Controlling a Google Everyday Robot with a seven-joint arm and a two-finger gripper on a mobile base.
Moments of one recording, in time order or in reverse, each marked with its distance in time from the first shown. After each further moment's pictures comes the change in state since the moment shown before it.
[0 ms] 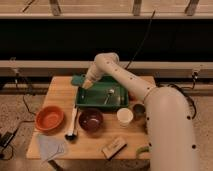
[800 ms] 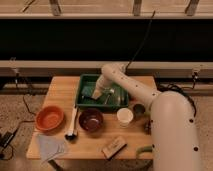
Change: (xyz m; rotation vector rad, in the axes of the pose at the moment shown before) arm 0.091 0.034 0.030 -0.079 0.120 0.120
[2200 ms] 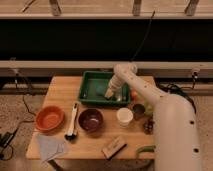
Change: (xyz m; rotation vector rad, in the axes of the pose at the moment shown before) arm 0.058 -0.053 -0.019 0.061 0.069 0.140
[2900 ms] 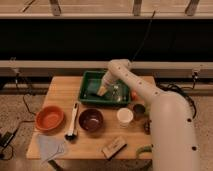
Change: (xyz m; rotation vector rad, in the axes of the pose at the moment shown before) arm -0.038 0.040 -0.007 -0.048 -0.058 -0.107
